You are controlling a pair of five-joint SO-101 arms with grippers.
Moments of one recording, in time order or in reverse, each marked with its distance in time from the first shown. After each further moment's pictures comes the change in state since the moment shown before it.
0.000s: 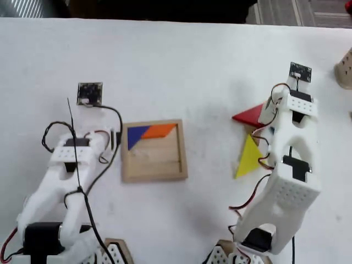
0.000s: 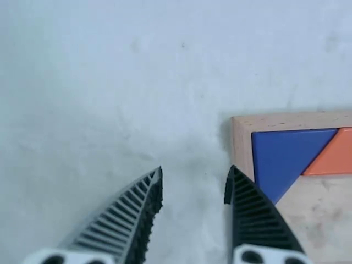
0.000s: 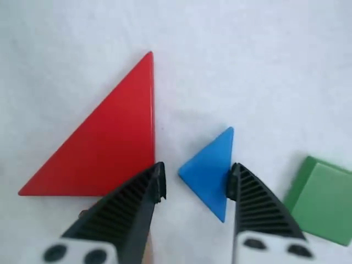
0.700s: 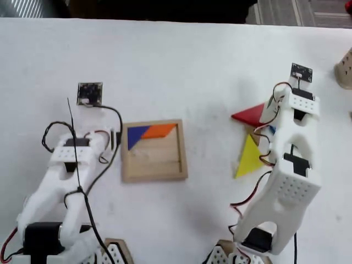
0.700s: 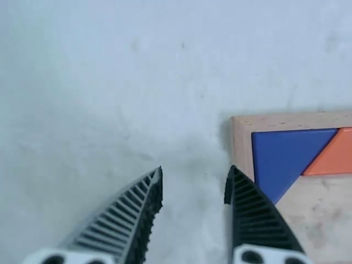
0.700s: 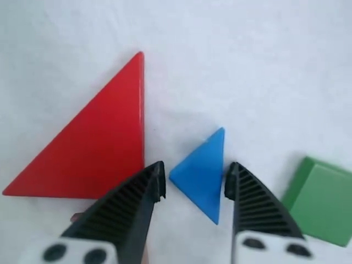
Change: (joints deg) left arm 0.0 0.0 0.0 0.0 0.0; right arm 0.9 4.6 -5.1 3.6 -0.4
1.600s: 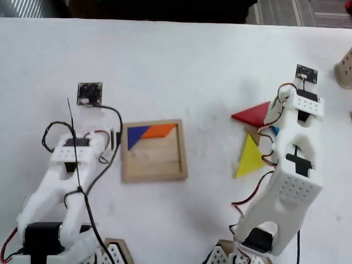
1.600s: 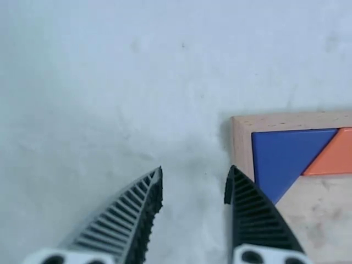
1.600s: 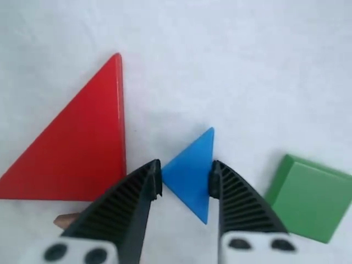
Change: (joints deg) left arm 0.0 0.0 0.0 0.0 0.0; right arm 1.1 0.4 -0.4 0.0 1.2
